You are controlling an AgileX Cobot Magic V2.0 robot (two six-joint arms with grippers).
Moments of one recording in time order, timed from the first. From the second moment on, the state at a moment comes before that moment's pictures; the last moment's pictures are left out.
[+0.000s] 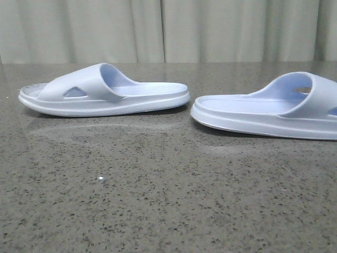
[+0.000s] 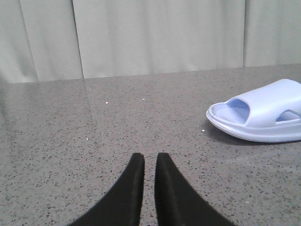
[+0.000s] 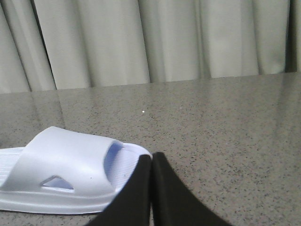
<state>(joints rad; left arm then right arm) -0.10 0.00 0.00 0.08 0.11 -0.02 -0.01 -0.01 0.01 -0.05 0.04 0.09</state>
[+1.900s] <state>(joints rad) -0.10 0.50 -0.67 -0.53 0.54 -0.02 -0.01 0.34 -0.60 0.21 0.62 0.09</state>
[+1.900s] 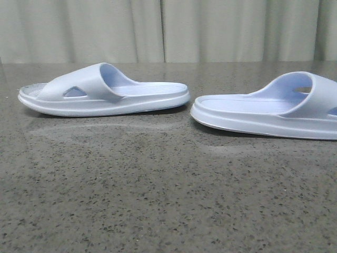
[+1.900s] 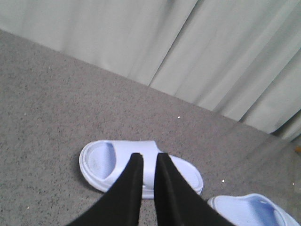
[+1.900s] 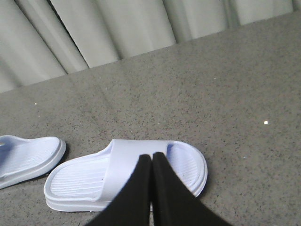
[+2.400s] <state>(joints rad) -0.10 0.54 -0.67 -0.52 0.52 -0.02 -0.01 0.37 -0.60 0.23 0.60 0.09</state>
